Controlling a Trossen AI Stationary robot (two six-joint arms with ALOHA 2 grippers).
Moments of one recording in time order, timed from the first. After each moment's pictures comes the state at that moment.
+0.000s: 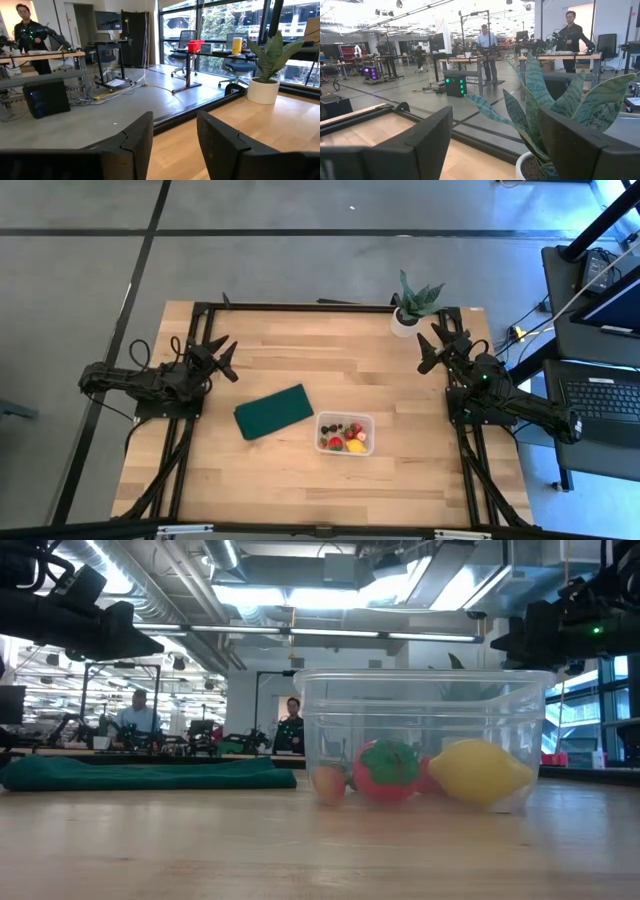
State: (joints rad) left arm -0.09 0.01 0.01 0.04 -1.06 0.04; right arm -0.39 0.00 0.01 0.15 0.51 0.02
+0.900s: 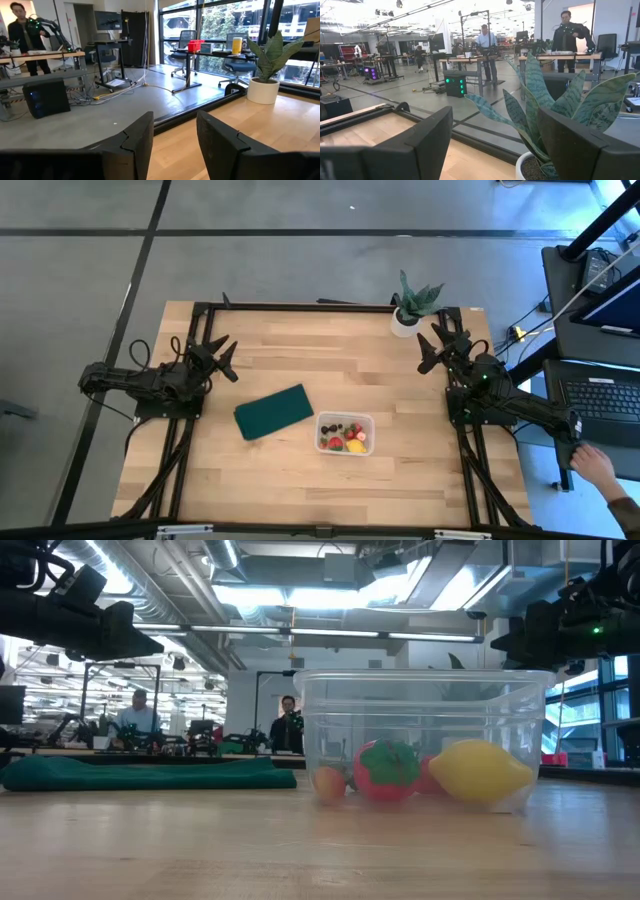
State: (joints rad) left arm -0.09 0.01 0.01 0.04 -1.06 0.04; right arm -0.39 0.00 0.01 0.15 0.51 0.02
